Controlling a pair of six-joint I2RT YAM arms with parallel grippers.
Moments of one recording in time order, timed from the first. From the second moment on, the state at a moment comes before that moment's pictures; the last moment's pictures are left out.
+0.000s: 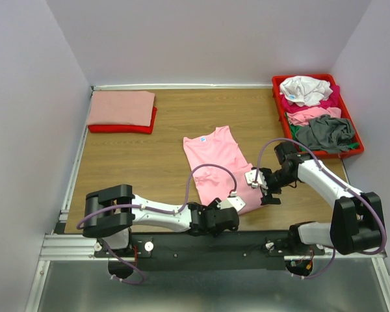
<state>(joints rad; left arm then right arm) -1.46 1.62 0.85 -0.29 -0.38 -0.46 0.20 1.30 0.73 -0.92 -0.67 -1.57</state>
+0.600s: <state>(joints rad) -1.45 1.67 0.91 -0.32 -0.41 -0.51 0.19 1.28 0.71 -0.92 -0.67 -1.56</state>
